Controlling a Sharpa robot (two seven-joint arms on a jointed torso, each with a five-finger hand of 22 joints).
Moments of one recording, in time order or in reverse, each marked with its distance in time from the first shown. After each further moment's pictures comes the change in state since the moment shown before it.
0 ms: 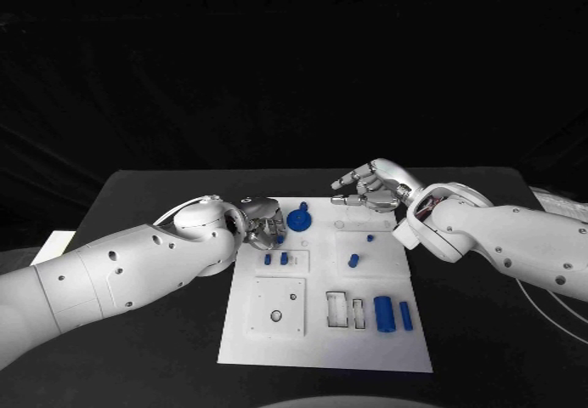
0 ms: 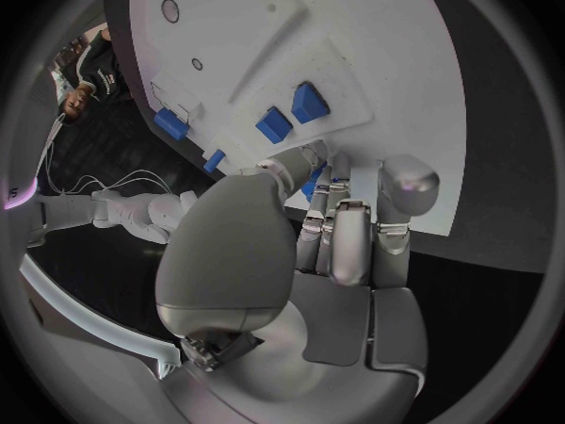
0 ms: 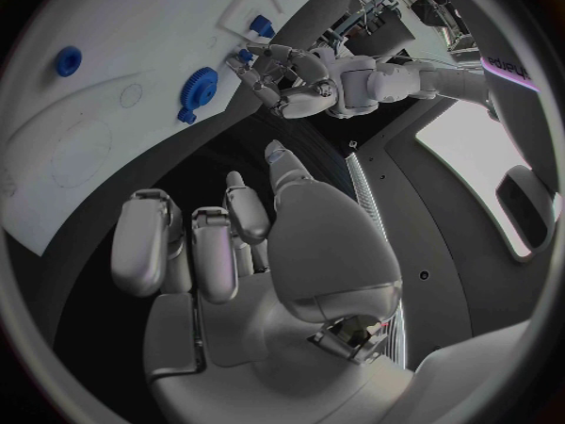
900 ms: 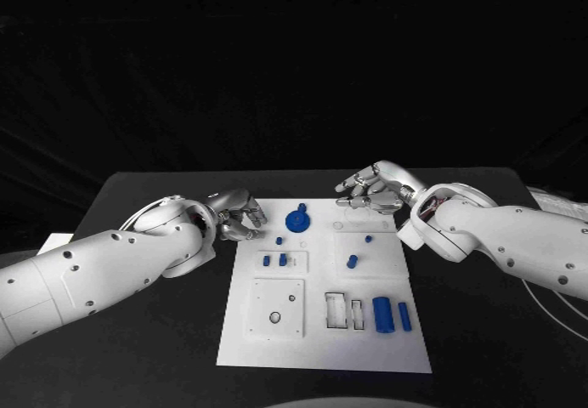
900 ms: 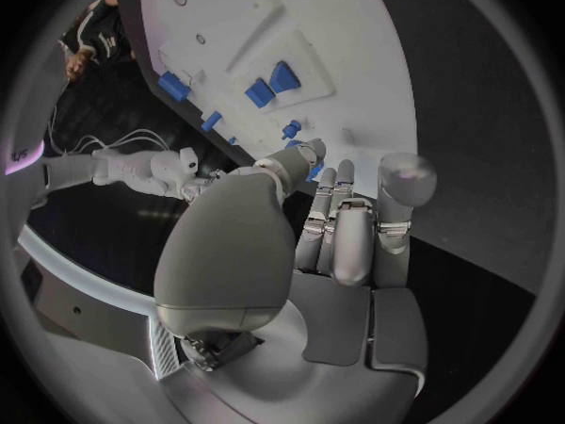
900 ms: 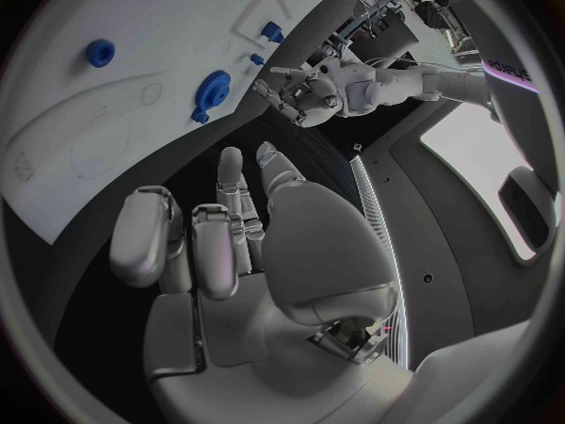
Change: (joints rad) left arm 0.000 -0.119 0.013 0.018 0.203 -0.135 0.099; left_hand -0.011 -0.011 -0.002 -0.001 0.000 -0.025 0.013 0.017 0.008 -0.076 0.016 -0.034 -0.024 0.000 0.014 0.000 -0.024 0.000 0.000 0.014 -0.051 -0.029; right arm 0.000 -0.019 0.000 -0.012 -0.017 0.024 -0.009; right_hand 0.060 0.026 0.051 -0.028 -0.053 0.039 -0.013 0.008 0.006 -0.233 -0.004 -0.708 -0.551 0.000 0.000 -0.043 0.000 0.000 -0.016 -0.006 -0.033 -0.043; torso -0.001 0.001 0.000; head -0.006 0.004
